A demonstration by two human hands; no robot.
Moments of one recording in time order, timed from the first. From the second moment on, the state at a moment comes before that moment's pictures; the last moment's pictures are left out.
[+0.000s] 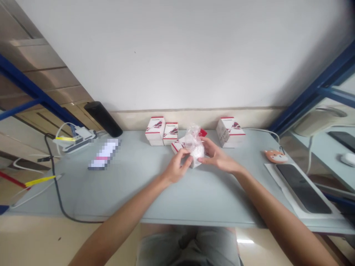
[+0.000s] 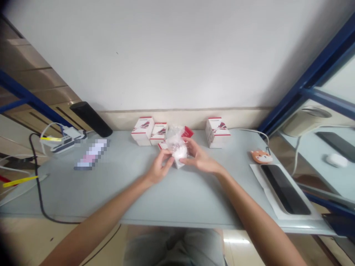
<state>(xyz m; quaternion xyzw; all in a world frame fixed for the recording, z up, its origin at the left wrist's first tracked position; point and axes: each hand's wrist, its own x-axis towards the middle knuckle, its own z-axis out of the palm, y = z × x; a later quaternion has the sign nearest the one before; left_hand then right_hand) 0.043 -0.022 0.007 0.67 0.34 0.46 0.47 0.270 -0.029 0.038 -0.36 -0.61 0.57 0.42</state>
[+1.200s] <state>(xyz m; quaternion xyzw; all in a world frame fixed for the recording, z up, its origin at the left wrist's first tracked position) 0.057 -0.019 -0.005 0.72 0.30 0.38 0.50 0.290 -0.017 0.031 -0.40 -0.73 0.44 0.34</state>
